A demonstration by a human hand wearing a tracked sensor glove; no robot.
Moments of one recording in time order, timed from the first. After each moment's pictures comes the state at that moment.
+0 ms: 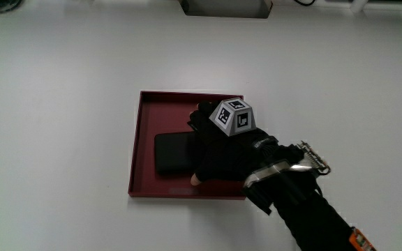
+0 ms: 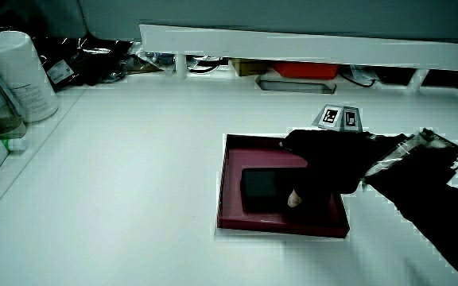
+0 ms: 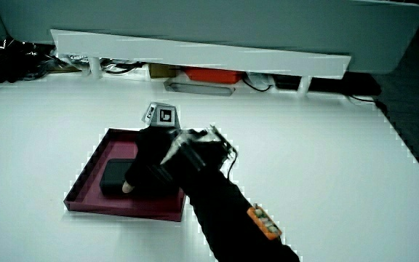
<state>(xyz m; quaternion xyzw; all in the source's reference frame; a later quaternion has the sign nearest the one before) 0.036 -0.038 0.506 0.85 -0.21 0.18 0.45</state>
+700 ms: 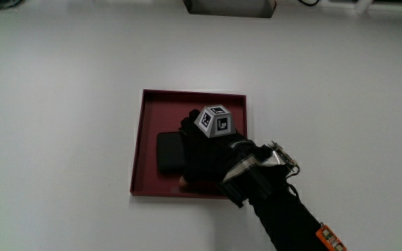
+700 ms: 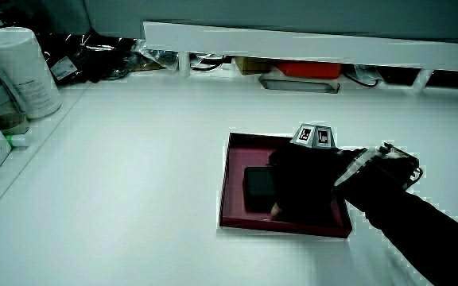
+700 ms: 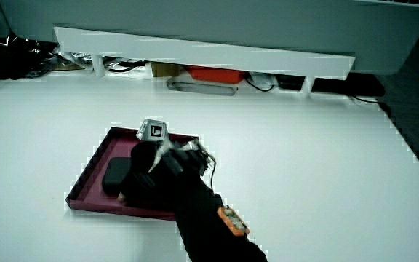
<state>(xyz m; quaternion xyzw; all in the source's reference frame) 0.018 -0.028 0.545 0.84 -0.19 0.16 0.47</state>
